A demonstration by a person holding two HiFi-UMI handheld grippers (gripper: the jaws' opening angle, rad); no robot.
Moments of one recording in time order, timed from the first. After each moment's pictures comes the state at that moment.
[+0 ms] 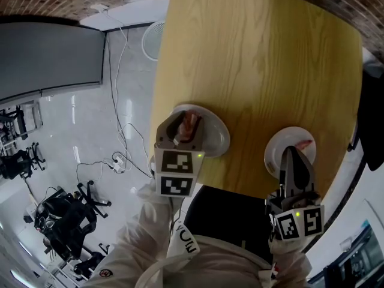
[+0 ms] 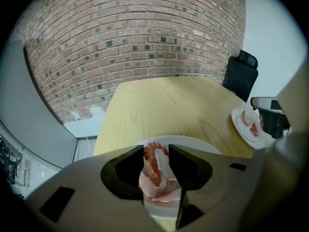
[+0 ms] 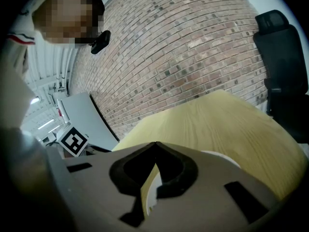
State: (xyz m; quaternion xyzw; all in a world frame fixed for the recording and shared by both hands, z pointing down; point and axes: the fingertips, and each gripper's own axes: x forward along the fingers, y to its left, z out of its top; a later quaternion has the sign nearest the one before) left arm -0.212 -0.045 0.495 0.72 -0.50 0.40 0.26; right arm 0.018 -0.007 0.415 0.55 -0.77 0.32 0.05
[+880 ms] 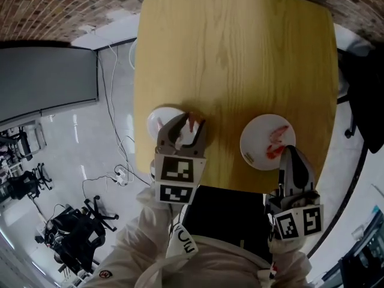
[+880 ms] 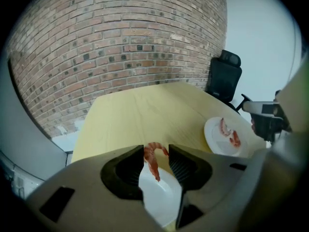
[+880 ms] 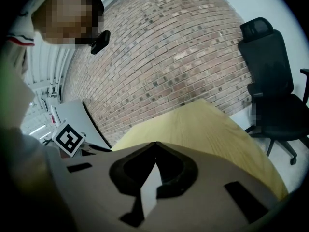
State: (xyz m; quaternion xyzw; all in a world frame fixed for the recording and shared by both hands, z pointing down) left arm -0.119 -0.035 0.464 0.77 -0.45 0.39 0.22; right arm 0.089 0.026 0.399 0.59 -0.74 0.31 0.02
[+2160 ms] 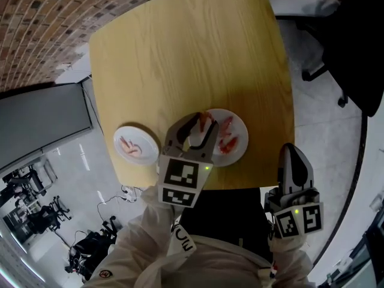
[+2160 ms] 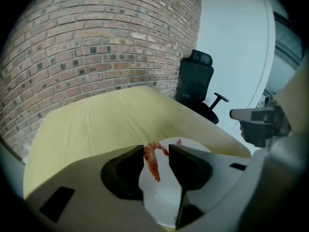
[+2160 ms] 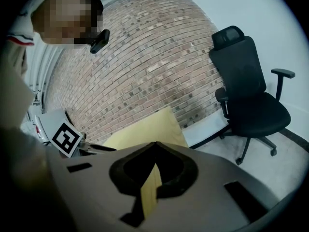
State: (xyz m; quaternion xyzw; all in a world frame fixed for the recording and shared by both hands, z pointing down) left arm 0.071 -0.016 0.469 0.85 -0.32 0.38 0.19; right arm 0.229 0.075 0.410 0.67 -0.67 0.33 -0.01
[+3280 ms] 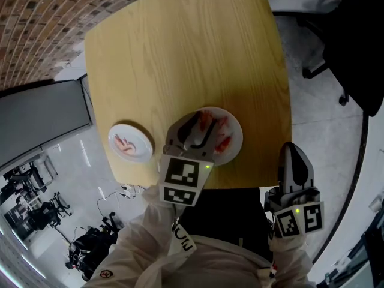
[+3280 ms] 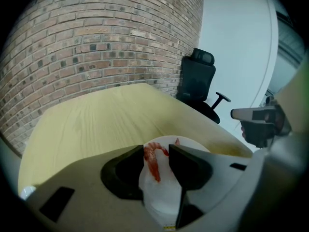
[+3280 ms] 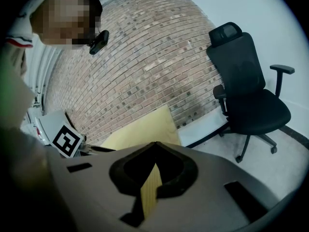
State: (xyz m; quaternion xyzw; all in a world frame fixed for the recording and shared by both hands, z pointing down) left arm 0.087 -0.008 0.483 0.84 -0.33 0.38 0.20; right arm 0.247 0.080 0.422 0.66 -0.67 0.34 -0.01
